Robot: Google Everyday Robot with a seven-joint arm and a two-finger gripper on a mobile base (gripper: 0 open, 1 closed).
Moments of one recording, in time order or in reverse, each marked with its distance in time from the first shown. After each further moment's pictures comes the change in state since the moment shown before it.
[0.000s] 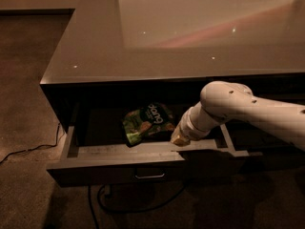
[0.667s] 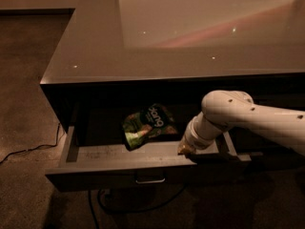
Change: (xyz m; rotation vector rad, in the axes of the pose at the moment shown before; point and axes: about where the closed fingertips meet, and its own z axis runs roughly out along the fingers) arm 0.040 0.011 0.014 -0.029 0.085 0.032
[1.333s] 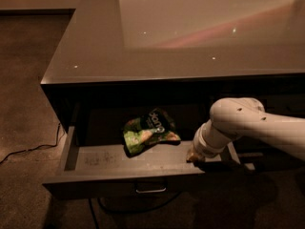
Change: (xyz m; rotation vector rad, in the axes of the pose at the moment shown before) arm 0.035 0.019 -0.006 0.006 0.054 0.031
